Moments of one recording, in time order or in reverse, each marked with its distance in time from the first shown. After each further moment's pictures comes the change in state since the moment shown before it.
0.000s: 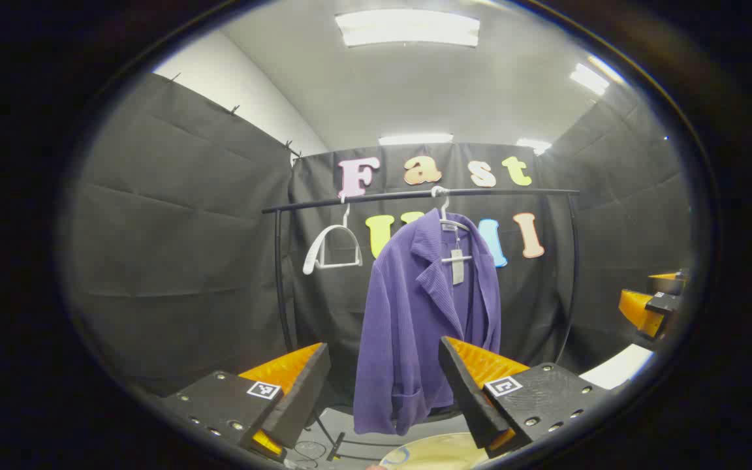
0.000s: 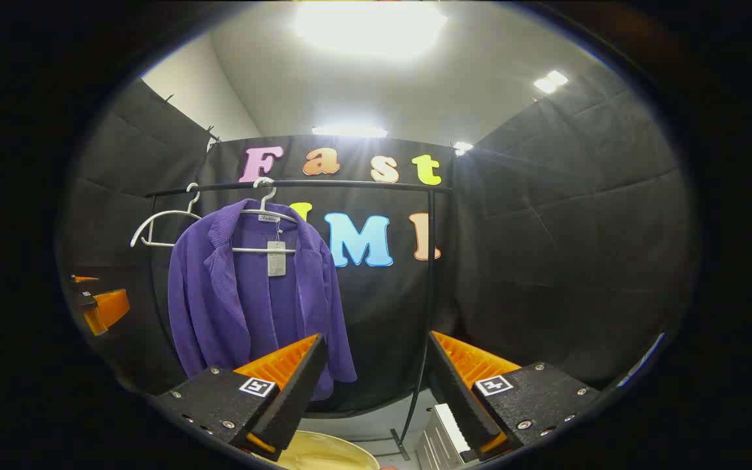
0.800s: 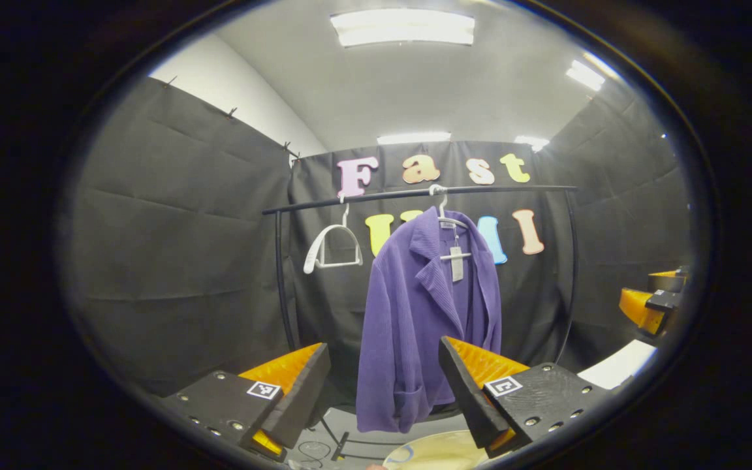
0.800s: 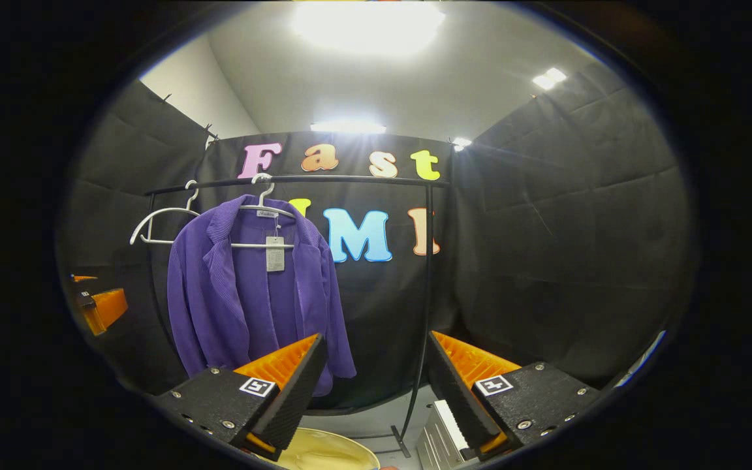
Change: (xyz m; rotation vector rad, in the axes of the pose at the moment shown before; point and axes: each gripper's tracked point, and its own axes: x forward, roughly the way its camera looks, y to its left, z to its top) left arm -0.007 0.000 -0.002 0.020 0.002 0.007; right arm -0.001 -0.002 -0.007 -0.001 0.015 0.002
